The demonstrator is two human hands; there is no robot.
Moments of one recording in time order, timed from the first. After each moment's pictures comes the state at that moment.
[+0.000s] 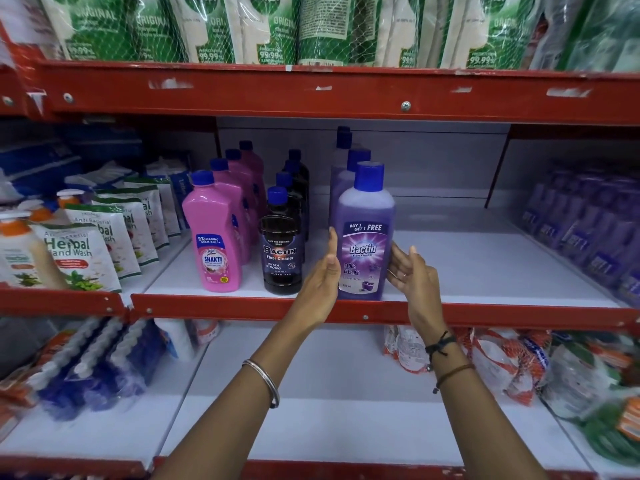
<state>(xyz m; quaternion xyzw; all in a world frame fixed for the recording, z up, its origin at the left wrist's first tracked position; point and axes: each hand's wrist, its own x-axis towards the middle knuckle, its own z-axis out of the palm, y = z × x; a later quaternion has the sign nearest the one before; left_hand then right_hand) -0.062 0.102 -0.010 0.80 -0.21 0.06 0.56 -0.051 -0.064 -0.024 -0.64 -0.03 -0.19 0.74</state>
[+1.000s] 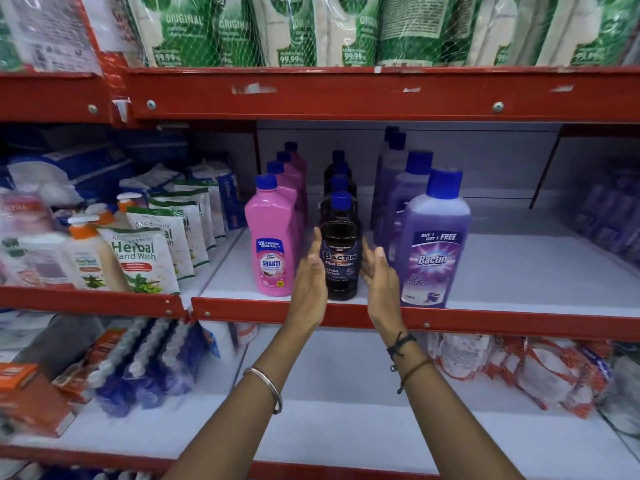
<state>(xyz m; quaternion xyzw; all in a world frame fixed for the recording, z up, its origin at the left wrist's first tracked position) -0.043 0.208 -0.035 0.76 -0.14 0.16 0.62 -0.033 0.091 -0.039 -0.68 -0.05 -0.19 0.71</state>
